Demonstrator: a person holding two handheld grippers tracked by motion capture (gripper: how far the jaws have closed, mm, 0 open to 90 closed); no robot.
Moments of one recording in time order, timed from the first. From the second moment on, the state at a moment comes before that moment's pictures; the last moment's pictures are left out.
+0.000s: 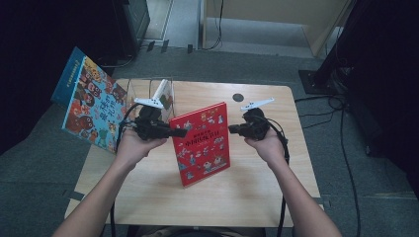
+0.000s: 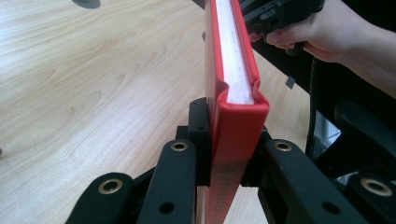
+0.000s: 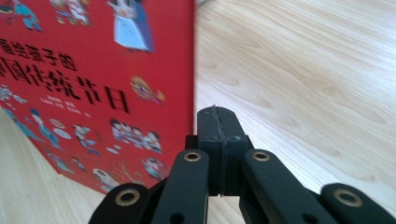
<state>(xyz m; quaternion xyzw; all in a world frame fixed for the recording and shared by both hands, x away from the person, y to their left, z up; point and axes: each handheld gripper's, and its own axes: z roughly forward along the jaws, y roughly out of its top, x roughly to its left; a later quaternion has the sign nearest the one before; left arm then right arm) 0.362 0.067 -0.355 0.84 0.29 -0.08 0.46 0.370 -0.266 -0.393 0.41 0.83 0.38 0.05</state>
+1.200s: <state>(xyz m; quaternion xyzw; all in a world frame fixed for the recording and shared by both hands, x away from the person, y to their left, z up) 0.374 0.058 -0.341 0.85 0.32 -0.12 0.41 0.365 -0.256 -0.399 0.41 0.82 0.40 0.07</state>
